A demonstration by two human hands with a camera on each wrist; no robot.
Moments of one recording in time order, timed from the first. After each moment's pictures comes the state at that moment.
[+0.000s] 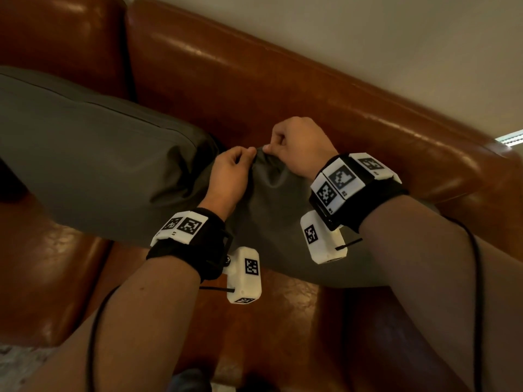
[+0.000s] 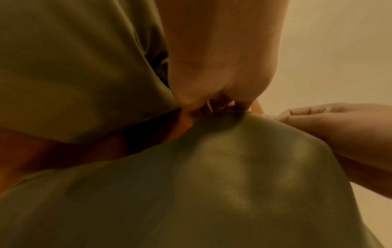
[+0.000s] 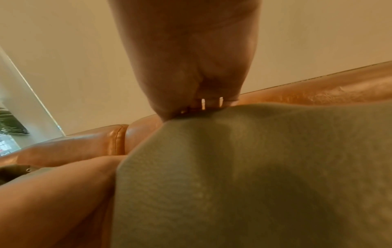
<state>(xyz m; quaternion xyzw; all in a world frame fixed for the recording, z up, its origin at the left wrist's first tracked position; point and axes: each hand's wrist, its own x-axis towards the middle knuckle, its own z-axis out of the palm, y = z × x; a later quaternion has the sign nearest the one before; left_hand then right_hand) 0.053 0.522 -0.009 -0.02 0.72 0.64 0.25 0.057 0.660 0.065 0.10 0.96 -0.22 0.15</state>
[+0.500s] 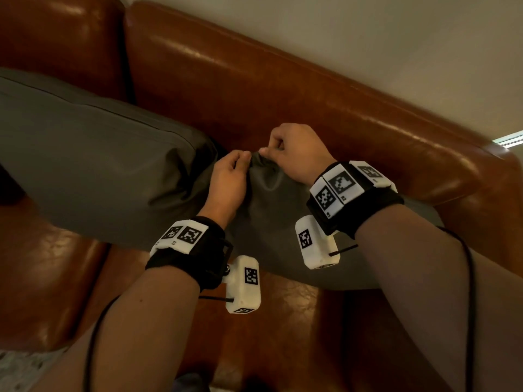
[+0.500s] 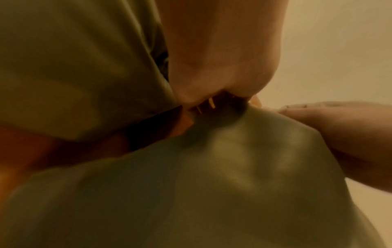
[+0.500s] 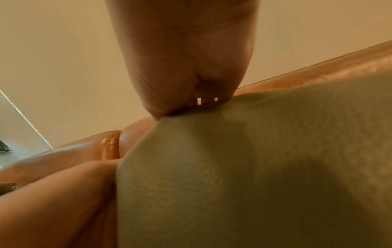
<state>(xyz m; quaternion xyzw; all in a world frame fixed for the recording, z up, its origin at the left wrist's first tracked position) 0.059 0.519 -0.013 -0.01 0.69 0.67 0.25 0.060 0.662 0.049 0.10 0.96 -0.23 0.12</state>
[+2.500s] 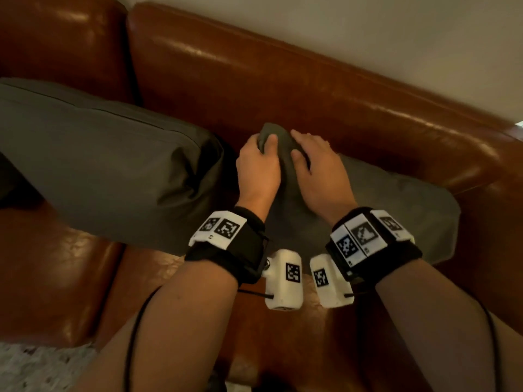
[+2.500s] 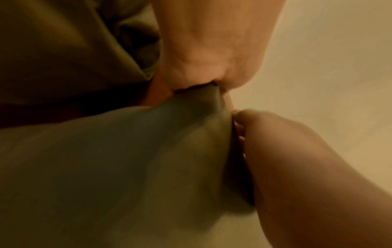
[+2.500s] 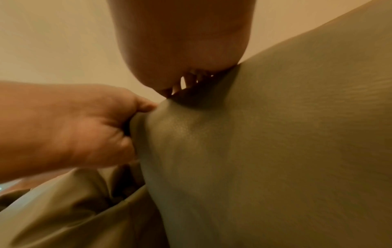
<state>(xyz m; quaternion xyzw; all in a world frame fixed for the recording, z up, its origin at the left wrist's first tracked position) 0.066 0.560 0.017 -0.09 0.74 0.63 0.20 0.122 0.659 0.031 0.16 0.95 -0.27 -0.01</state>
